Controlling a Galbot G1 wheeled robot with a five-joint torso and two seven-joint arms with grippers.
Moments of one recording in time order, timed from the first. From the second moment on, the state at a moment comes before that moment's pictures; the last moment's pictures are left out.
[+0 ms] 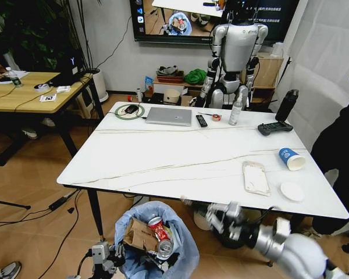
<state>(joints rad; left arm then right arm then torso) 1.95 -1.42 -0.58 -2.13 -0.47 0.11 0.13 -1.49 0.81 0.22 2.02 0.56 0.14 -0.68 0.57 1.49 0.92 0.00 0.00</state>
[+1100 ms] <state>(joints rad) 1.95 -1.41 -0.50 -2.12 -0.45 0.12 0.13 -1.50 0.82 0.19 2.03 0.49 0.19 -0.70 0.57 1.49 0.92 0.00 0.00</state>
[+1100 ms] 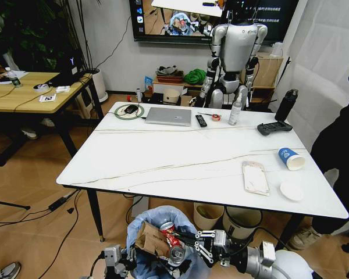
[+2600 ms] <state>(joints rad) 1.95 -1.42 -0.53 -2.12 -0.45 0.11 0.13 -1.37 0.84 0.60 1.72 0.54 -0.26 -0.05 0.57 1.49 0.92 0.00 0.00</state>
